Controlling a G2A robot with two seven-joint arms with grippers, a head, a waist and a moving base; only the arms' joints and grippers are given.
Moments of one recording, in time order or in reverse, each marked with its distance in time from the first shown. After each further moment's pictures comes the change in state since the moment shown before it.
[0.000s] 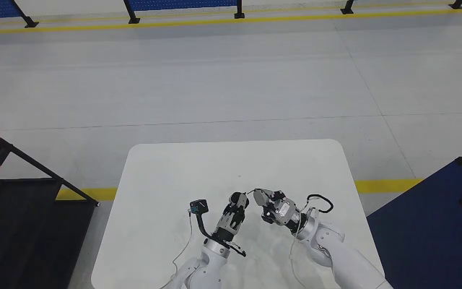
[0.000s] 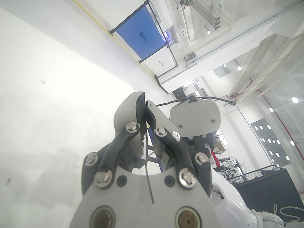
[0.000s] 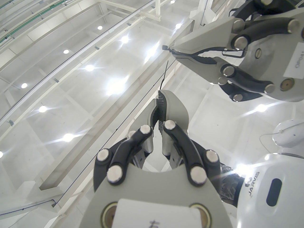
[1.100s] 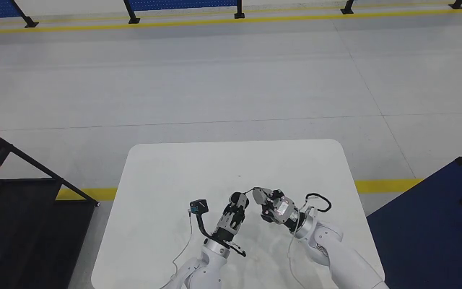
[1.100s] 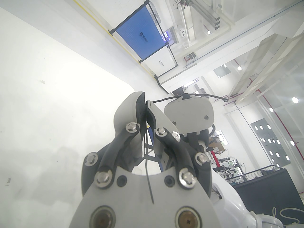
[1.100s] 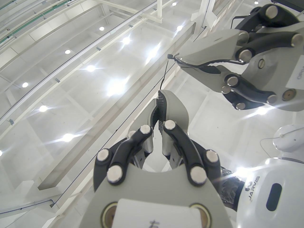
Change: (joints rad) left arm 0.000 0.000 0.000 0.000 0.000 0.000 0.000; right arm -0.007 -0.044 0.042 0.023 -0.039 0.024 -0.016
